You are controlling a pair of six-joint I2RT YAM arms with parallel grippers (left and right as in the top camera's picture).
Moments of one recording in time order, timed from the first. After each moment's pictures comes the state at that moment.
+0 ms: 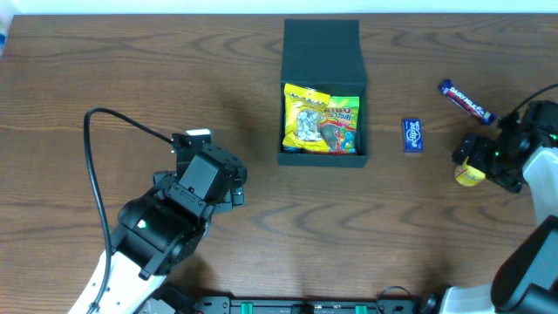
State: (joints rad) left arm -0.60 1.01 1.10 -1.14 -0.40 -0.59; right arm -0.43 1.63 1.05 -0.73 -0.14 0.10
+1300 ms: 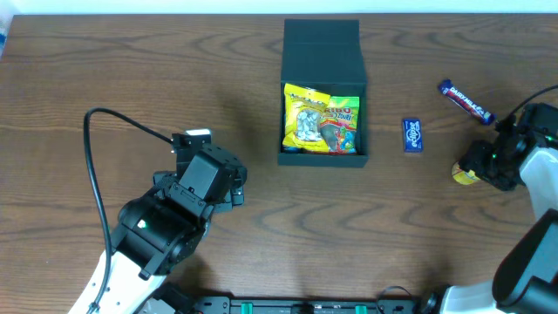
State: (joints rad) left arm -0.60 1.01 1.10 -1.14 -0.40 -0.59; right arm -0.43 1.66 1.03 -0.70 -0.12 0.09
